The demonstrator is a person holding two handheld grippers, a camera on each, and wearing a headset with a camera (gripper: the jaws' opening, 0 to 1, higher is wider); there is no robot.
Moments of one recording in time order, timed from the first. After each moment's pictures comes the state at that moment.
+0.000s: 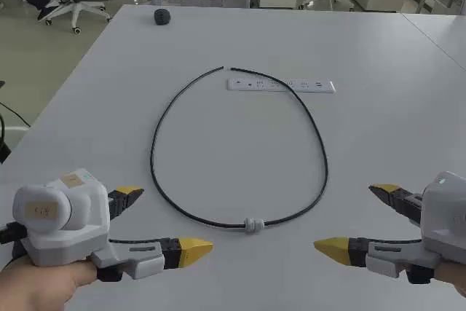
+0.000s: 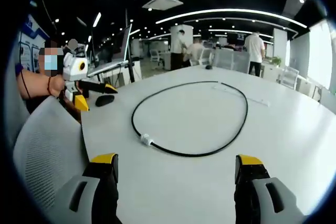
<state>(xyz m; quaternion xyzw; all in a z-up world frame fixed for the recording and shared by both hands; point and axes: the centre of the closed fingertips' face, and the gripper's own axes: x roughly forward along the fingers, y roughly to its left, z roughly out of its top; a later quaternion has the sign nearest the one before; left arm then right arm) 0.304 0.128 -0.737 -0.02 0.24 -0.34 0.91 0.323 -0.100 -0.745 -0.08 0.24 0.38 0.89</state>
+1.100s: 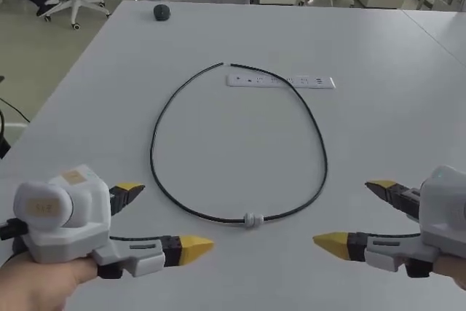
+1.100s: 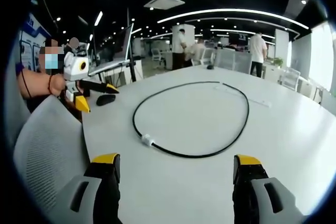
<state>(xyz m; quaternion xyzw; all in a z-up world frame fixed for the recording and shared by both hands) 0.303 0.125 -0.737 -0.01 0.24 -0.34 0.91 0.323 -0.097 -0.740 -0.08 0.24 0.39 0.89</state>
